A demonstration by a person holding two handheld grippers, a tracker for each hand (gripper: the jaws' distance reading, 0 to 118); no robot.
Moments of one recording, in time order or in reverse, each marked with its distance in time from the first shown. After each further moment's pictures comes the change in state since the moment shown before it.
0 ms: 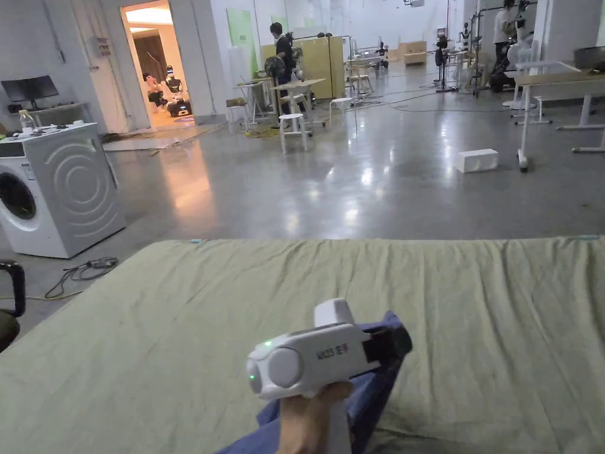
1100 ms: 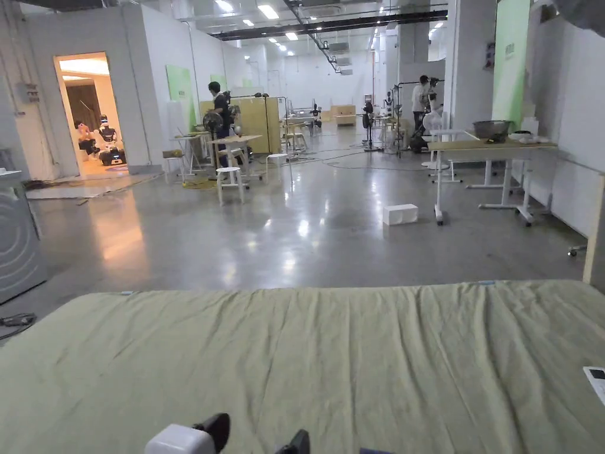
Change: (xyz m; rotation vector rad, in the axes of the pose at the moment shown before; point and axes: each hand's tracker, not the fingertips) left arm 0.129 -0.089 0.266 0.367 0.371 -0.517; right arm -0.054 0.057 -0.005 0.238 0.142 0.031
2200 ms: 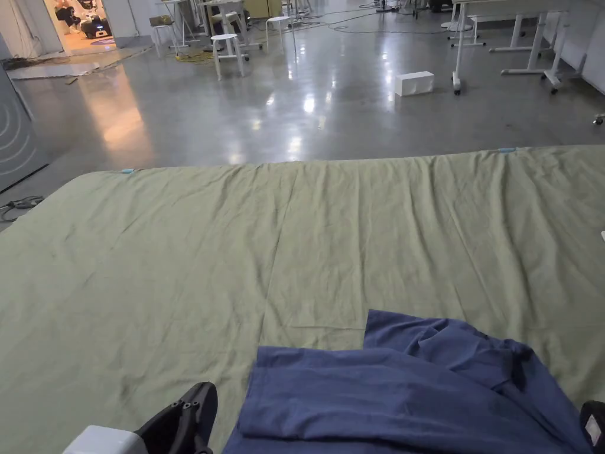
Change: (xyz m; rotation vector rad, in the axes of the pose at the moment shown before) left arm -0.009 -0.080 0.022 -0.125 0.122 0.011; right arm 0.007 -0.029 -0.009 -0.119 -0.018 0.028
